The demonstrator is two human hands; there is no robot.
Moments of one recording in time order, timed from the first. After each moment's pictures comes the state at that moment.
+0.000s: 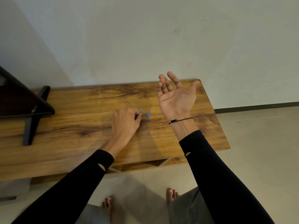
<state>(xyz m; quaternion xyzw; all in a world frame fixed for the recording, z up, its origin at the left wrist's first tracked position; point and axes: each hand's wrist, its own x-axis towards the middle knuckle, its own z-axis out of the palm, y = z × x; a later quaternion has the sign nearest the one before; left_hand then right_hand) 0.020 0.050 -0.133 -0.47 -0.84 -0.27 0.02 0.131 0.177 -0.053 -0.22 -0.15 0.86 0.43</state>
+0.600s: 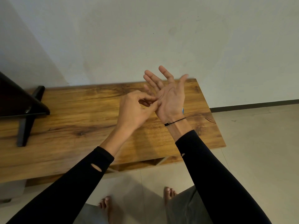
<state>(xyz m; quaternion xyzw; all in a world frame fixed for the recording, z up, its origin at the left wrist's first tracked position) 0.045 0.071 -0.066 -0.46 -0.72 -0.51 -0.12 0.128 0.166 -0.051 -0.23 -0.33 0.83 0.40</state>
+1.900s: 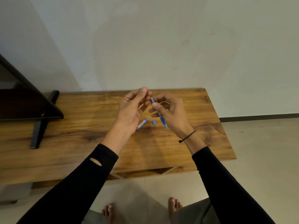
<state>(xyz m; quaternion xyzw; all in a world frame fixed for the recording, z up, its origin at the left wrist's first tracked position) 0.005 0.071 -0.061 -0.08 -0.46 -0.77 -0.45 0.135 0.161 -0.062 -0.25 -0.73 0.57 0.30</state>
